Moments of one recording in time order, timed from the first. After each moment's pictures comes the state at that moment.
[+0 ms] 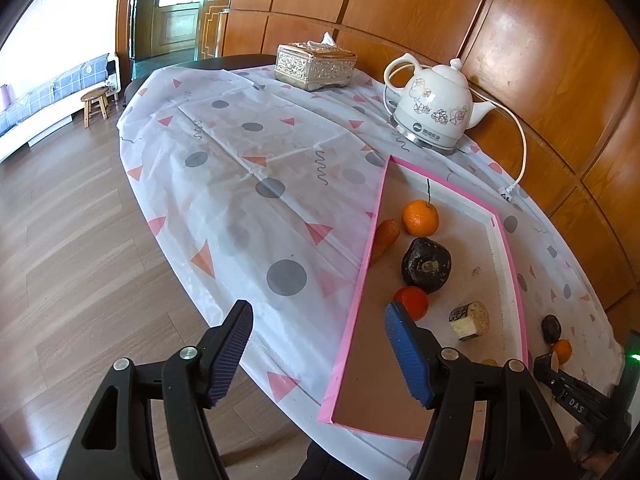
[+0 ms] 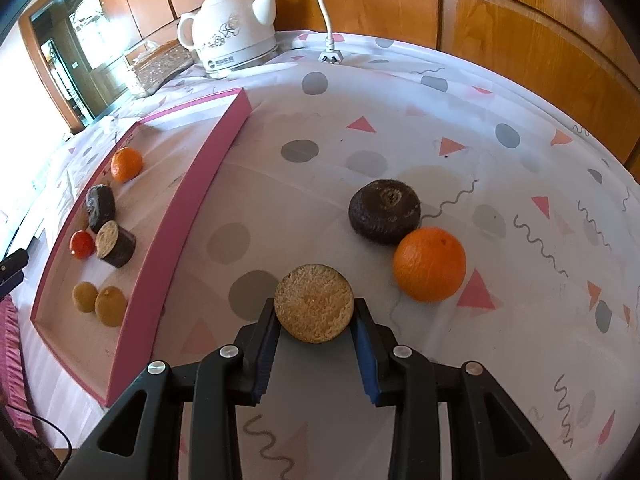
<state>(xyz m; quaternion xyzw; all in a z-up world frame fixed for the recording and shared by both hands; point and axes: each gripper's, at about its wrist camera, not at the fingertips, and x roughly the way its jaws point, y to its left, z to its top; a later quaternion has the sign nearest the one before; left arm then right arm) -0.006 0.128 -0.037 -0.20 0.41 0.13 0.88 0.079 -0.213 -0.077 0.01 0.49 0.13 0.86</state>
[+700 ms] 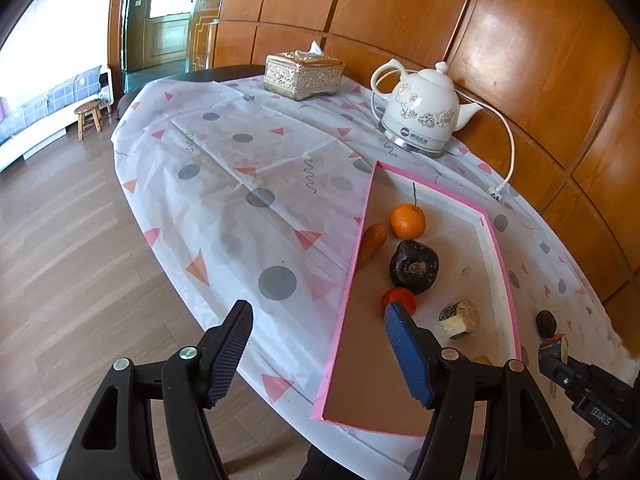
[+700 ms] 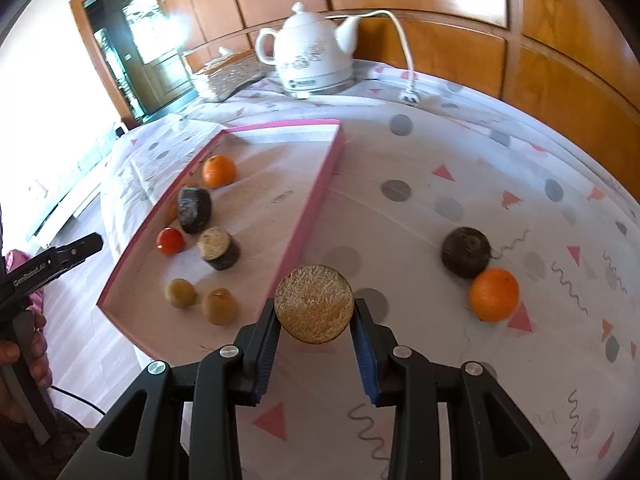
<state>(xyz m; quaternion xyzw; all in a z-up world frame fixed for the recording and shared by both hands) -0.010 0.120 -0.030 -0.18 0.39 0.12 0.89 0.053 -0.165 -0.036 -0.01 0.45 0.23 0.86</state>
